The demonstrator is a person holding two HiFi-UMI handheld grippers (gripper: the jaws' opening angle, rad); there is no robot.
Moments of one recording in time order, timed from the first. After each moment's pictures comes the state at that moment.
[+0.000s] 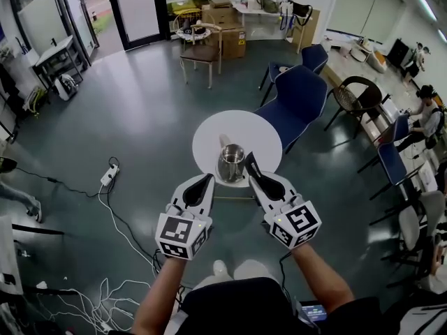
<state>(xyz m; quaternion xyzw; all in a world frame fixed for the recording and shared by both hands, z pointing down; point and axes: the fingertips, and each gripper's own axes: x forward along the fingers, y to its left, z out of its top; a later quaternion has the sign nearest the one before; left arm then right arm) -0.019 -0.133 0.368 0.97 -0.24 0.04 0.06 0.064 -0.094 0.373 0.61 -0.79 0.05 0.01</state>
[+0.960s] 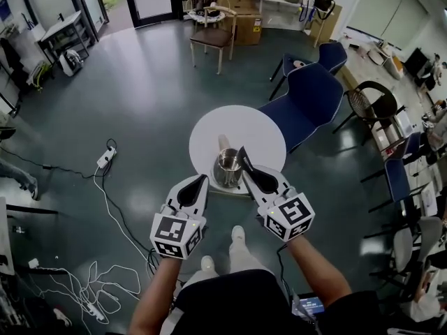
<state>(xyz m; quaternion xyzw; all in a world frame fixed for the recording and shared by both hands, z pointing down) 0.054 -0.216 0.424 0.95 -0.30 0.07 0.11 0.146 -0.200 0.424 0.56 -0.82 0.09 0.05</state>
